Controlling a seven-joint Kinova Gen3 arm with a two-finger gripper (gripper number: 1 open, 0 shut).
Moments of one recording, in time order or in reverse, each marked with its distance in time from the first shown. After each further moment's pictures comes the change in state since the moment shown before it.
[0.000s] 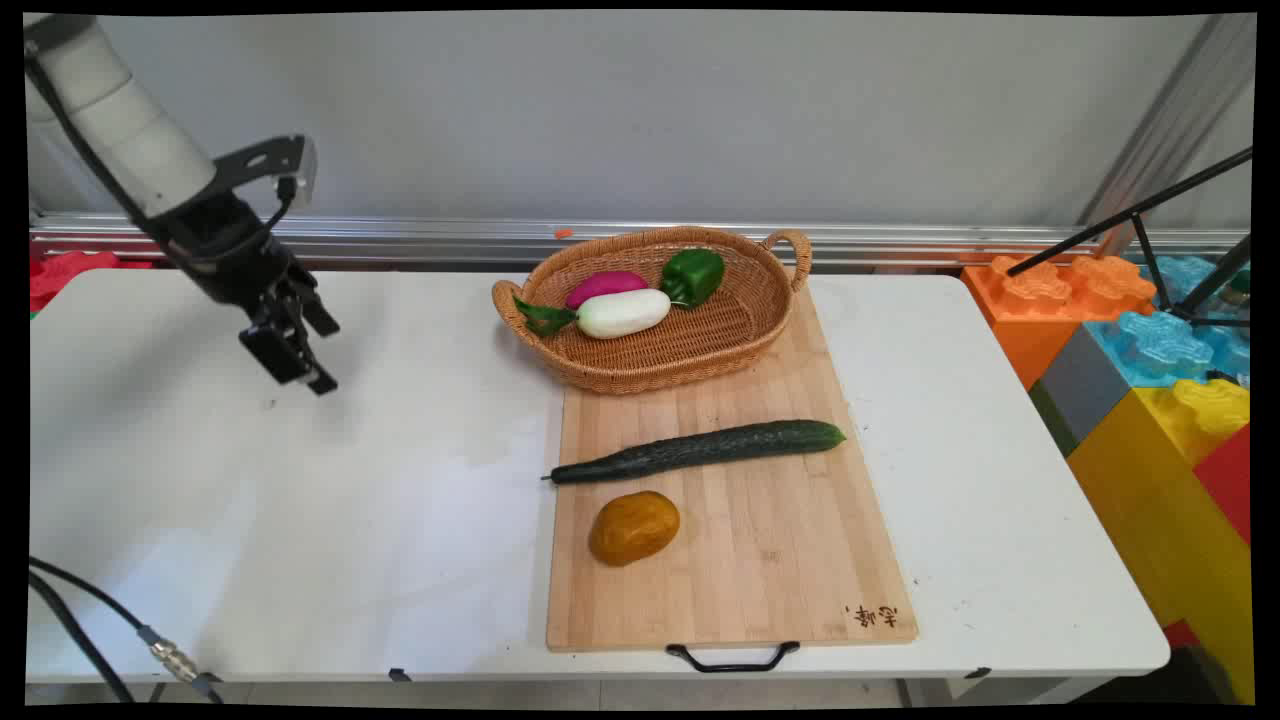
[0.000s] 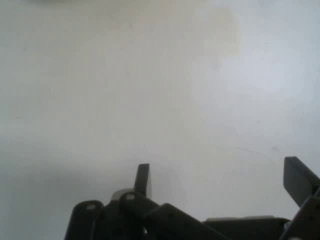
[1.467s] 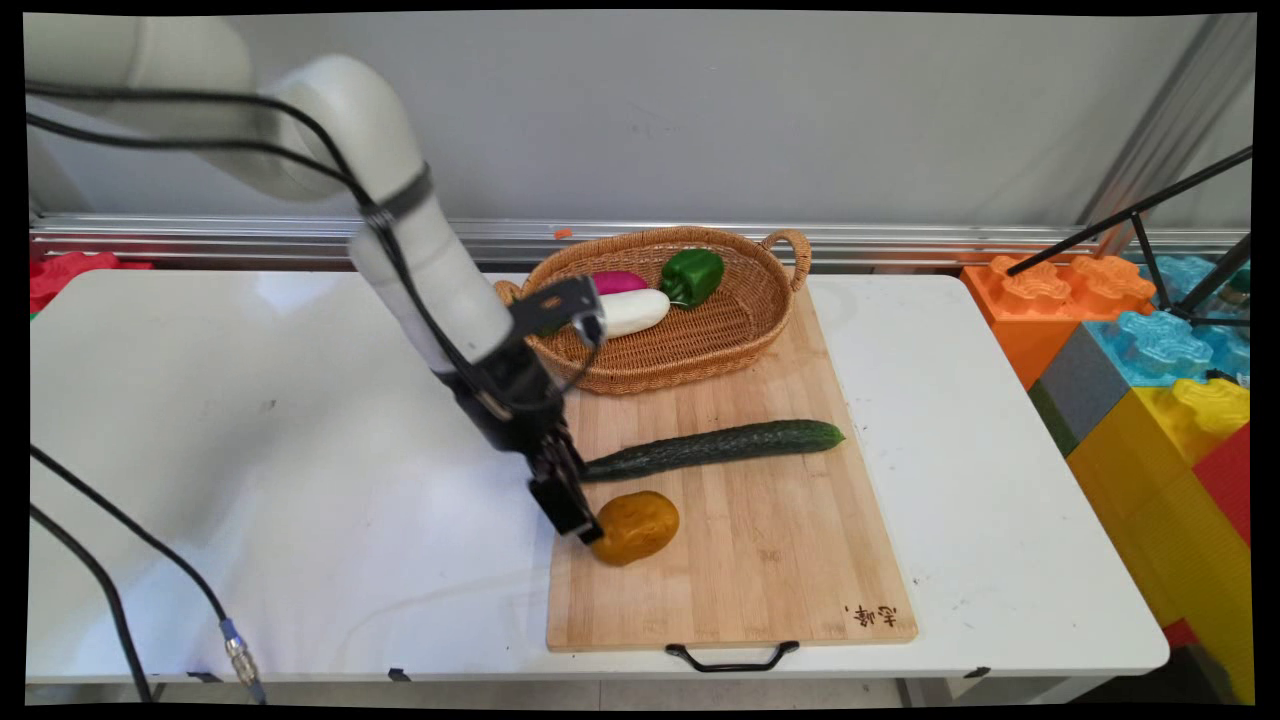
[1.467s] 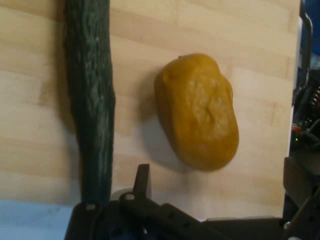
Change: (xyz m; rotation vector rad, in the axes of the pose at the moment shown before) arm 0.177 0.128 0.136 -0.228 0.099 0.008
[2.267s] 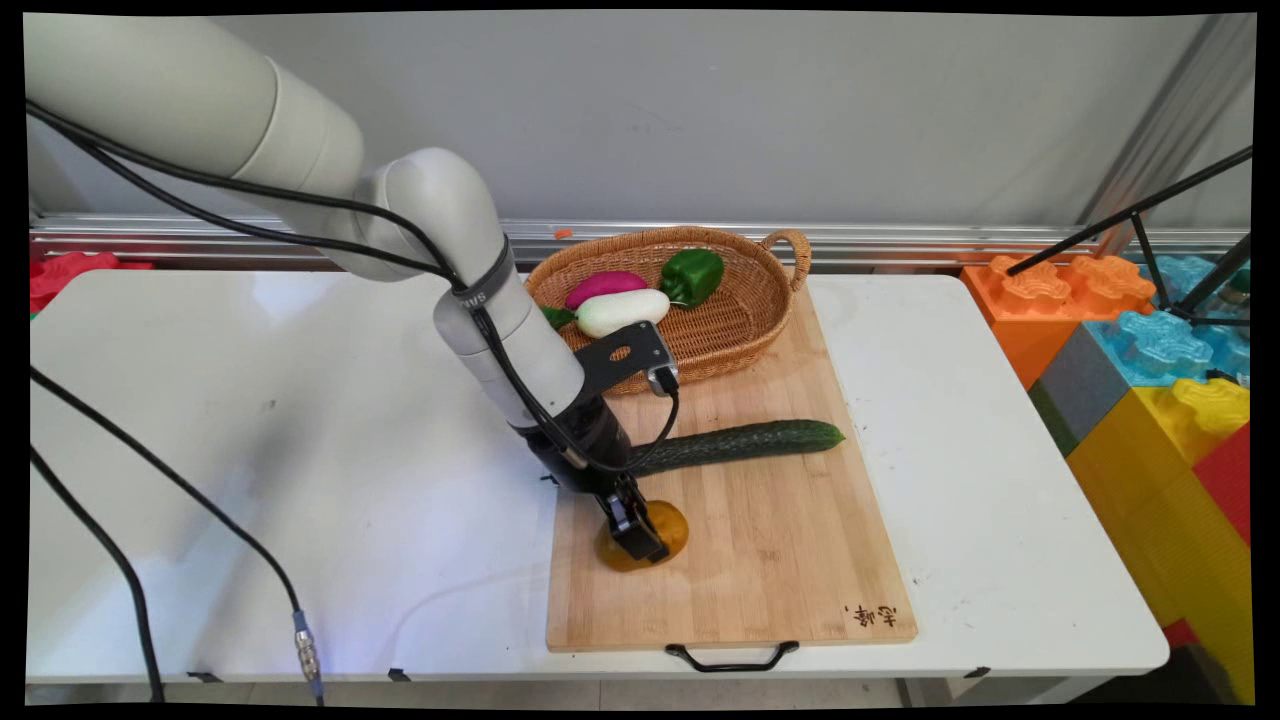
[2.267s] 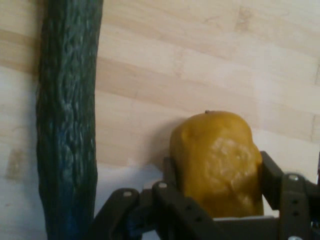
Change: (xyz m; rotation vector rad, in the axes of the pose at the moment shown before) arm 0.028 0.018 0.060 0.055 0.041 -0.018
